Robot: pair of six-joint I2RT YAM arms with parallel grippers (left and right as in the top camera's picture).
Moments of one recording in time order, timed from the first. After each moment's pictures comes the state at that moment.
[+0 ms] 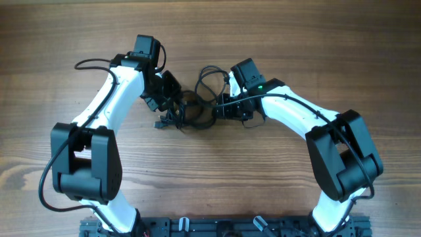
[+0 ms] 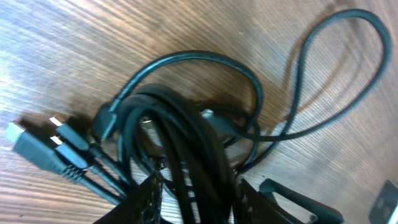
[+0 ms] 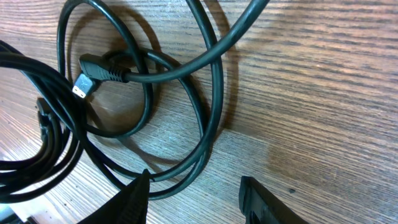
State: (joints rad) left arm -0.17 1.86 1.35 -0.91 0.32 -0.81; right arm 0.49 1.93 1.18 -0.46 -0.43 0.48
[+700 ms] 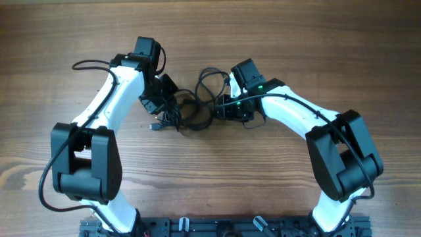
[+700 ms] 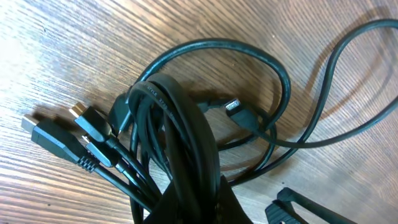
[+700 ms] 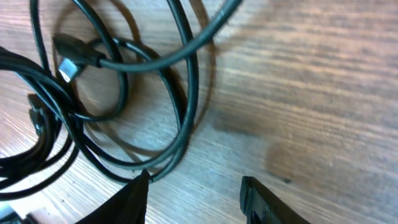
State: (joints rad) left arm -0.17 1.86 1.35 -0.95 0.27 -0.81; right arm 0.48 1.93 1.18 -0.49 -0.44 0.48
